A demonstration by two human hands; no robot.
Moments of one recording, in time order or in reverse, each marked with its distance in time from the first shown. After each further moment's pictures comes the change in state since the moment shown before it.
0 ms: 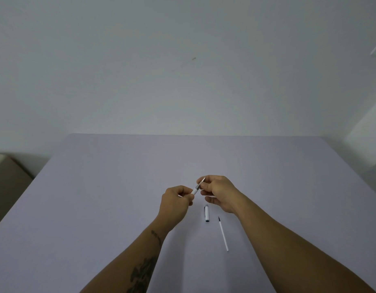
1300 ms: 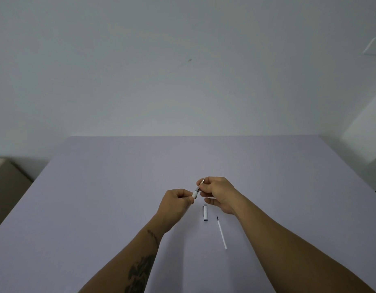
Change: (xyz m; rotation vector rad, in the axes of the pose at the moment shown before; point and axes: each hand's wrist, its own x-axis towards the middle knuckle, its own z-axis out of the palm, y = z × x) left_hand -0.004 -0.001 -0.003 -0.008 -0.147 -0.008; right_hand -0.010 0.004 -0.005 0.045 -0.017 0.000
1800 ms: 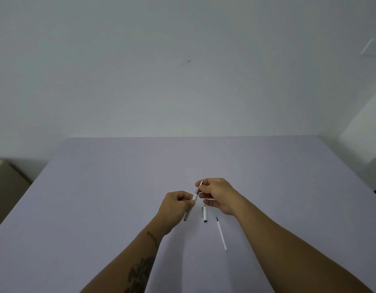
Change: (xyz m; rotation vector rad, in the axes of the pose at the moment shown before) left_hand 0.001 -0.005 0.000 -0.053 -0.041 -0.013; right_hand 0.001 -0.001 0.001 -0.012 -0.012 0.016
